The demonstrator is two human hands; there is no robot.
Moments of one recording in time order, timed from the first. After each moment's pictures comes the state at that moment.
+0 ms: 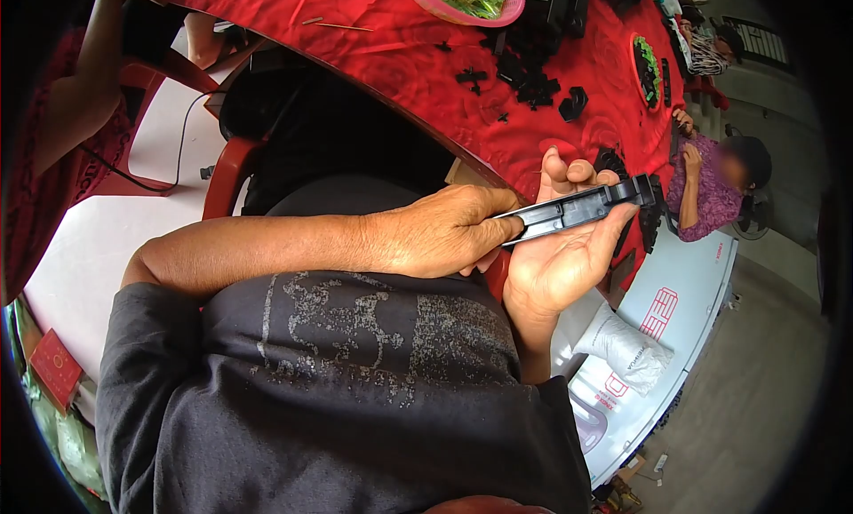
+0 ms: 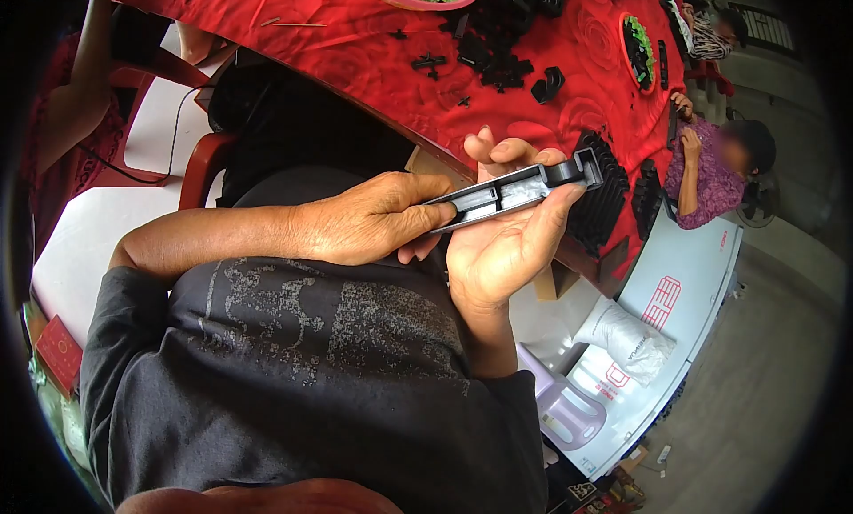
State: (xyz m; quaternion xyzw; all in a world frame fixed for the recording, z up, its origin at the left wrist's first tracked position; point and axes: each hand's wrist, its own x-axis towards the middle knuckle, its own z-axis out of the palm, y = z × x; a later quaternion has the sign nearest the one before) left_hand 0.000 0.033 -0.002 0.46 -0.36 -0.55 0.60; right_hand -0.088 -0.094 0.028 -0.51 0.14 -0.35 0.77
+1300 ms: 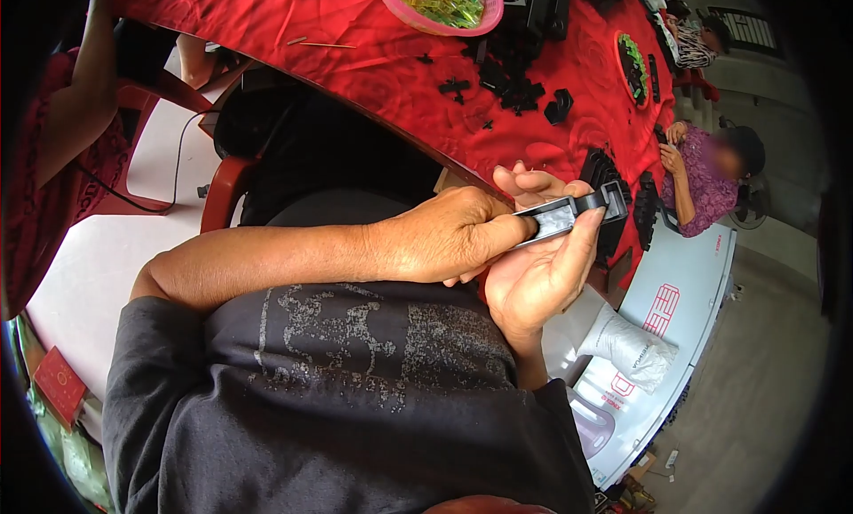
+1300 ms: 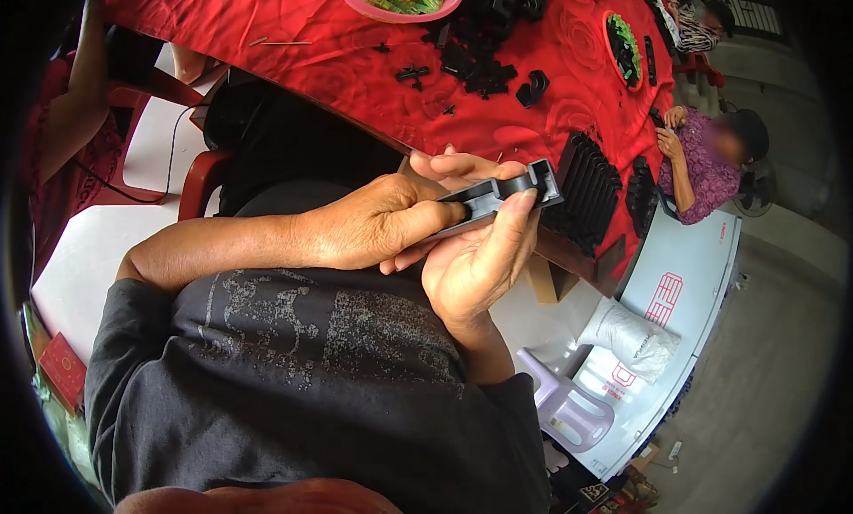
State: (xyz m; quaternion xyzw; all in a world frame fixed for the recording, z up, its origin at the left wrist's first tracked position) left_hand -0.001 0.020 0.005 0.43 -0.34 -0.56 0.63; right_hand -0.090 -0.071 0.040 -0.62 0.16 -0.33 0.69
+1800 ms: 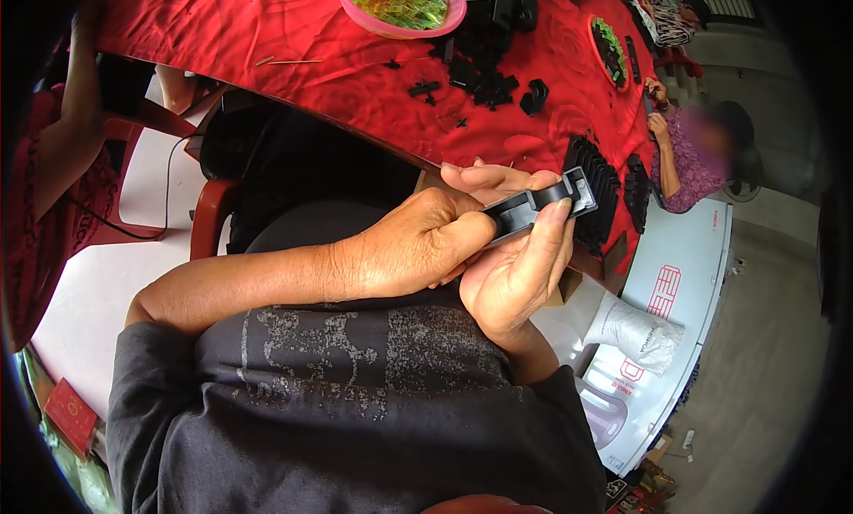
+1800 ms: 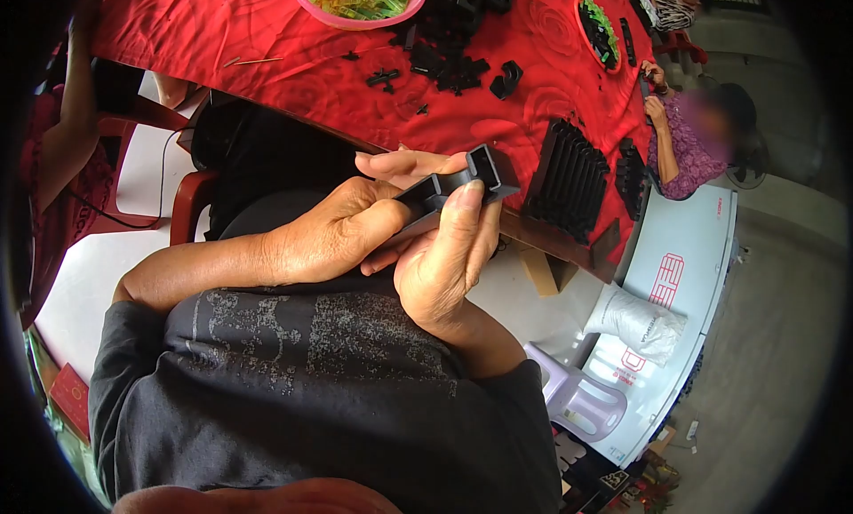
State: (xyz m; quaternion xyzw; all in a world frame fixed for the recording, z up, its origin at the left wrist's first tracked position) left_hand -0.006 0.026 0.009 0.40 -0.30 -0.58 0.64; right_hand -0.084 -0.060 0.047 -0.67 0.14 -0.31 0.66
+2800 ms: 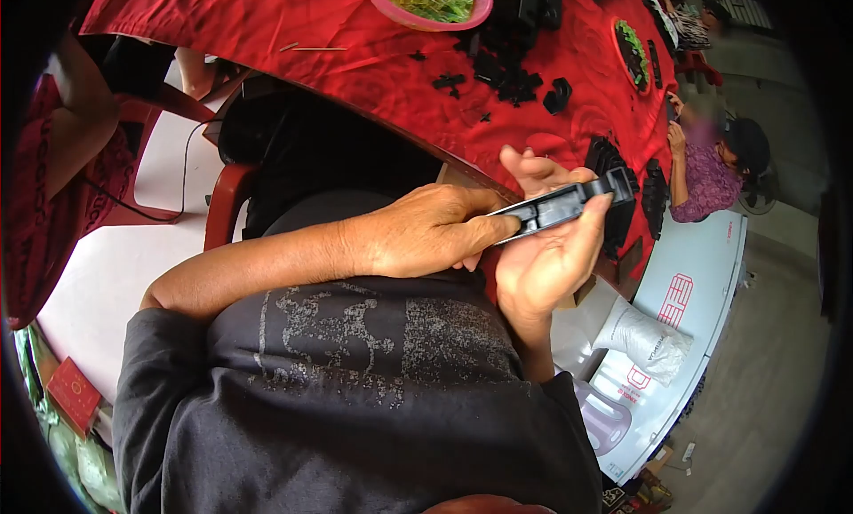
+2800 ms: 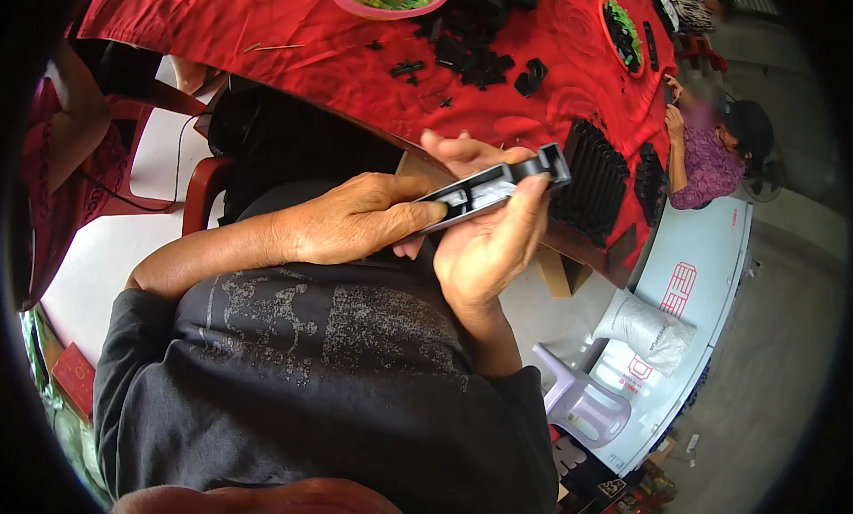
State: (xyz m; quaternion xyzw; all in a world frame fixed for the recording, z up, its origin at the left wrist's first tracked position) left_hand 0.006 0.032 0.009 0.50 -0.36 -0.55 0.56; right_hand -0.090 -0.082 0.033 -0.60 0.17 -0.36 0.69
